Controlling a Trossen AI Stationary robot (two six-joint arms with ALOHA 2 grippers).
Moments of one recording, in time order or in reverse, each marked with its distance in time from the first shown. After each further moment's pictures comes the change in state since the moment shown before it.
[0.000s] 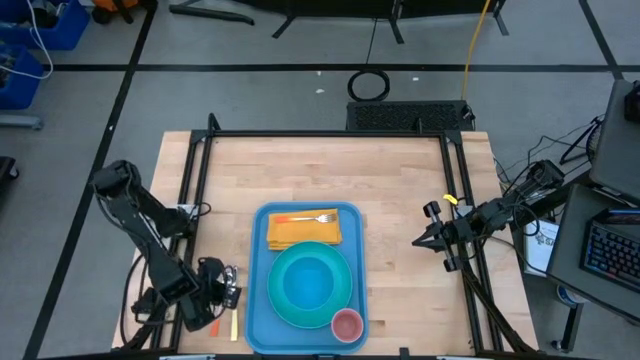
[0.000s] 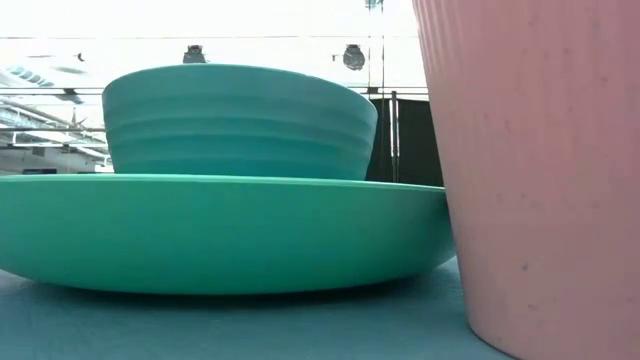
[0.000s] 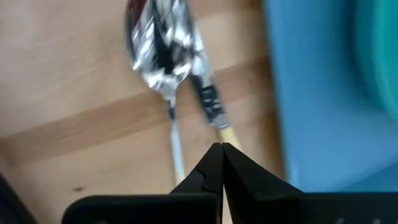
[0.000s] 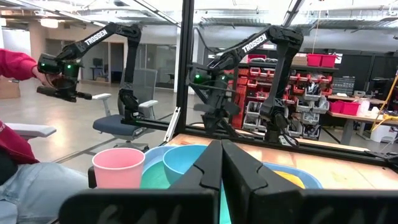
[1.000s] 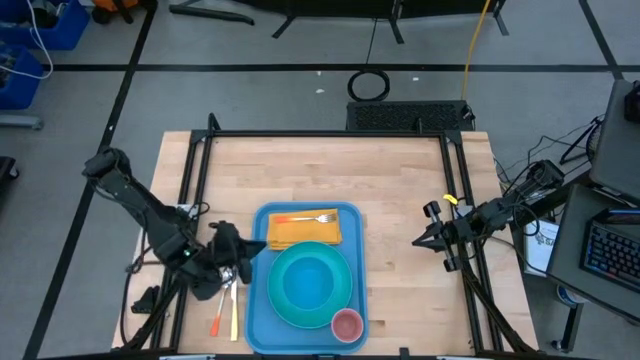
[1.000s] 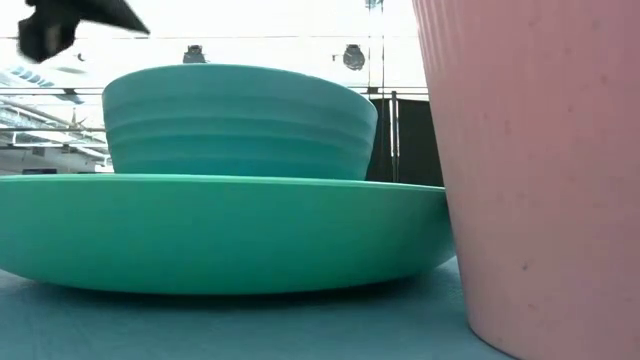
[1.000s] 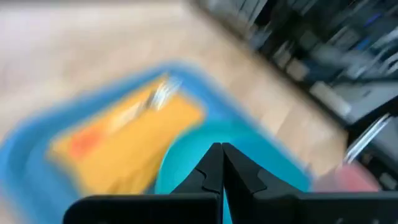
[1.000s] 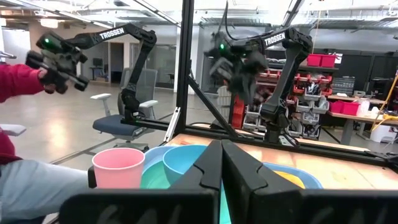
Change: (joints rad) left arm 0.224 -0.224 -0.005 0.273 -0.783 0.983; right arm 0.000 0.000 0.000 0.000 0.000 0.000
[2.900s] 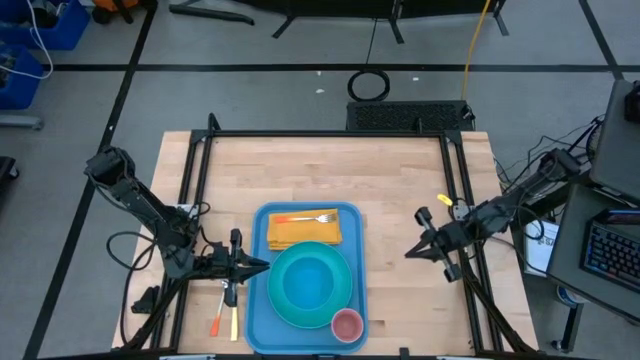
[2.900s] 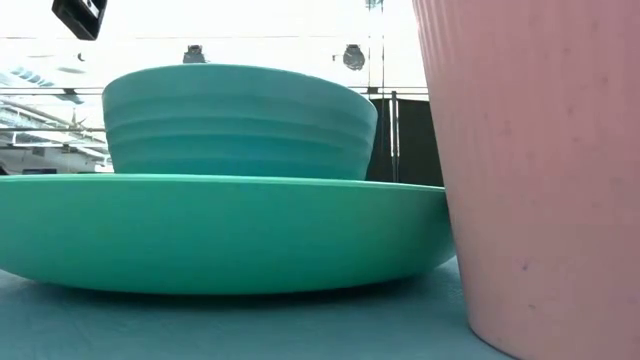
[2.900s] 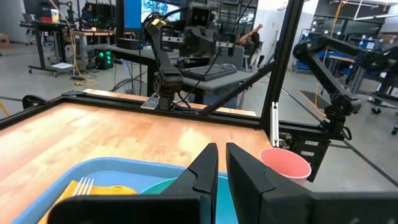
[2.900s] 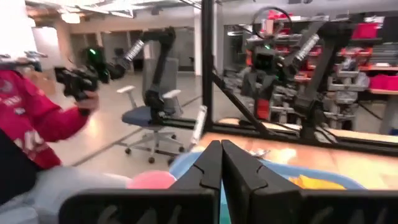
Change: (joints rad) left arm -0.072 0.005 -0.398 1.278 0.092 1.162; right arm 0.003 0.429 0.307 0.030 -0.073 0.141
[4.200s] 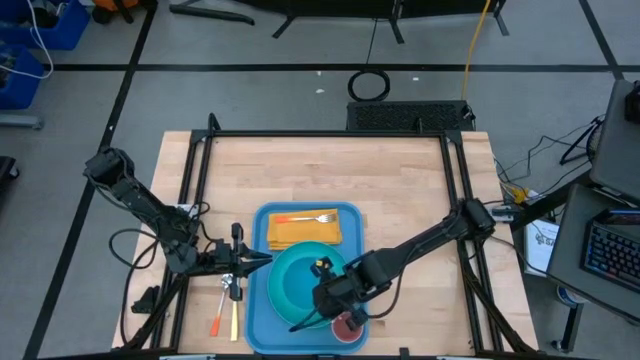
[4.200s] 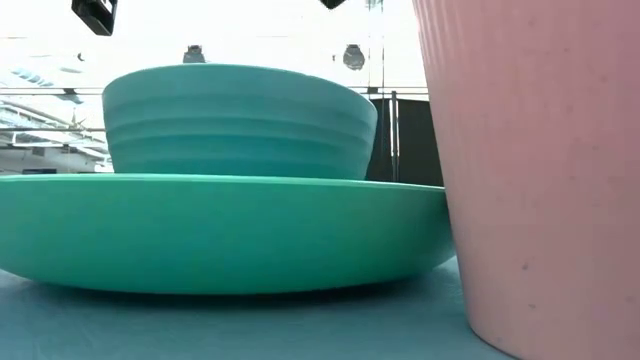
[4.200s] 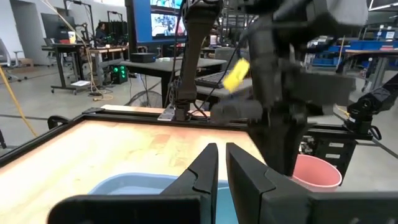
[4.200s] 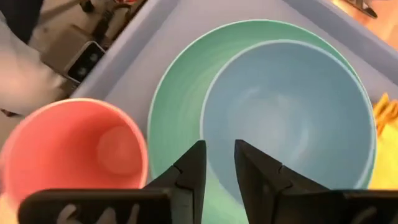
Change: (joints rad) left arm 0.050 -0.002 0.000 0.040 0.002 0.128; right arm -0.124 1.454 1.536 -1.231 -0.187 -0.202
